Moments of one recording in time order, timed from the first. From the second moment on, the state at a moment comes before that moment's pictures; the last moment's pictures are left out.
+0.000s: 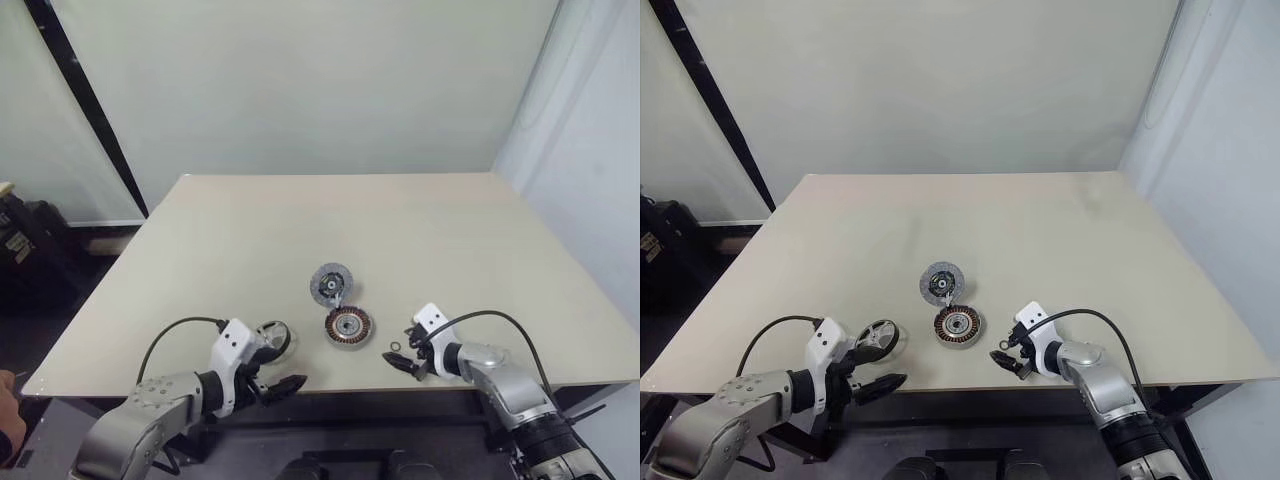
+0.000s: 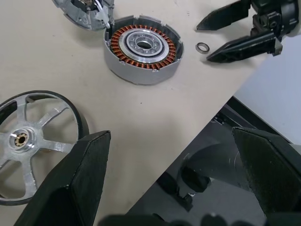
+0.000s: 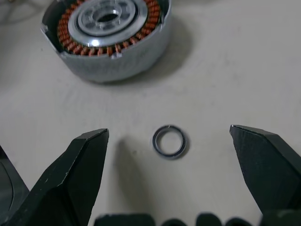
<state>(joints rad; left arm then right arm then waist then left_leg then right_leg) 0.16 0.66 0.02 -0.45 -0.52 0.75 -0.69 -0.21 -0.37 0.24 0.15 0.10 0.48 0.69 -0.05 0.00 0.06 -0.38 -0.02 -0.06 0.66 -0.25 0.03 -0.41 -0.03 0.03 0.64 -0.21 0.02</state>
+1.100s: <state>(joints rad) 0.14 0.63 0.02 -0.38 -0.48 0.64 -0.68 -0.40 -0.24 0.26 0.15 0.11 0.51 0.68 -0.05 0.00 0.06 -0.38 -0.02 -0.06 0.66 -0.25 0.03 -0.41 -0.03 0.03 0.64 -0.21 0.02</state>
